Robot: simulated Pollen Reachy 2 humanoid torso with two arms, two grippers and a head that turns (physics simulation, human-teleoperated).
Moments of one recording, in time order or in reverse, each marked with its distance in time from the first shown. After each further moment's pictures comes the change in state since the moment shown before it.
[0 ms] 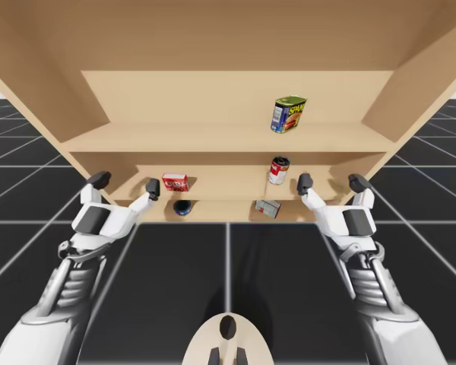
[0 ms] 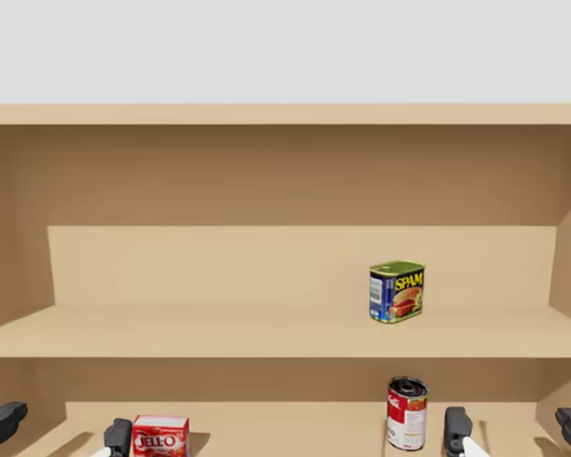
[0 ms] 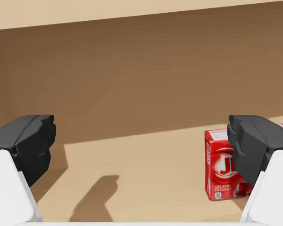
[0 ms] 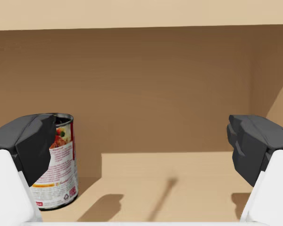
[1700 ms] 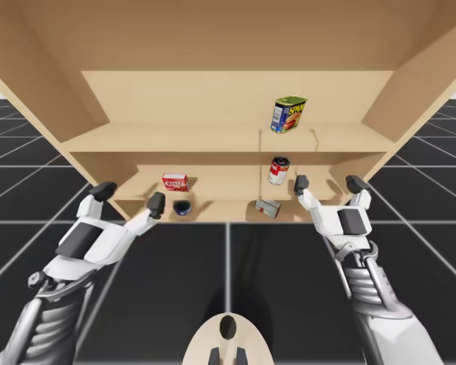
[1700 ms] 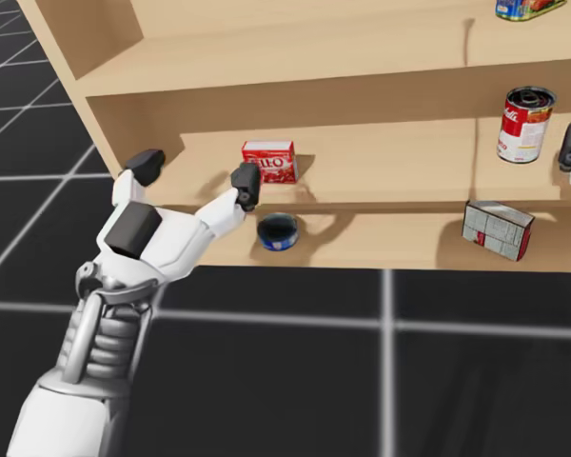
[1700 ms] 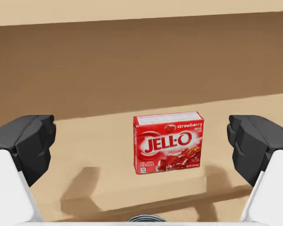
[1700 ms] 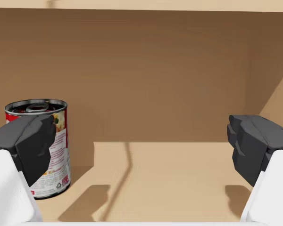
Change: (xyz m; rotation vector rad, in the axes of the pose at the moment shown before) left arm 0.034 -0.022 0.036 -0.117 0.075 0.103; right arm -0.005 0.005 -0.002 -0.027 0.034 0.046
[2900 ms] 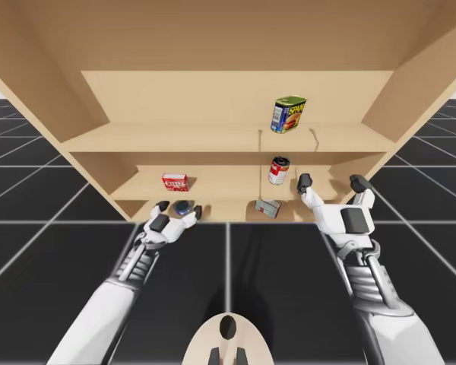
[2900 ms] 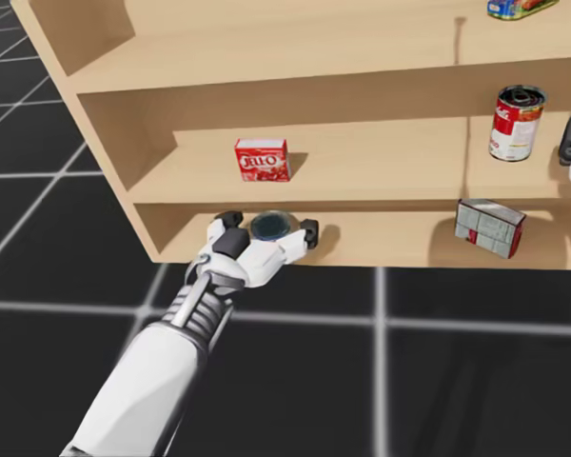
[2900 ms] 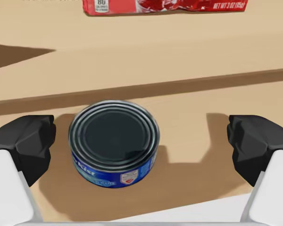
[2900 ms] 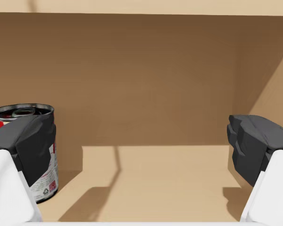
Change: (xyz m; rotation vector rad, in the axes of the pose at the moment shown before) left arm -0.127 -0.022 -0.079 0.018 0.413 0.082; right arm 0.000 -0.005 -0.003 -0.022 -0.010 0.005
